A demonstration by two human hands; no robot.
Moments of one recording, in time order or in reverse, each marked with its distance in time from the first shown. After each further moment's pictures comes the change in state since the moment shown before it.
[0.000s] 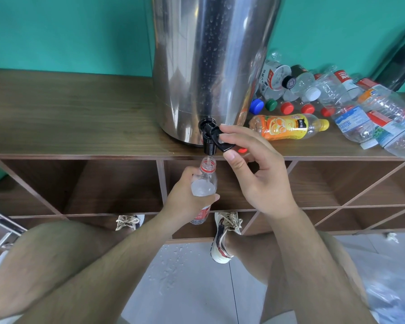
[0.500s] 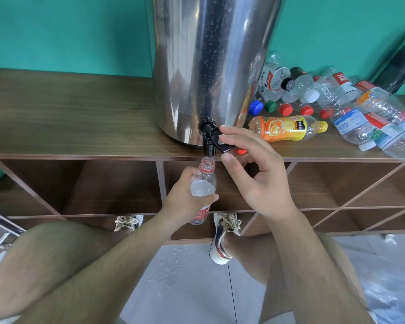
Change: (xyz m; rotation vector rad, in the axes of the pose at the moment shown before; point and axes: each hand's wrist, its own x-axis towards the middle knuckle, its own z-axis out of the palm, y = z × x) left_hand 0.002 -0.001 0.000 -0.011 0.004 0.011; right_hand -0.001 -0.001 0.000 0.013 0.000 -0.006
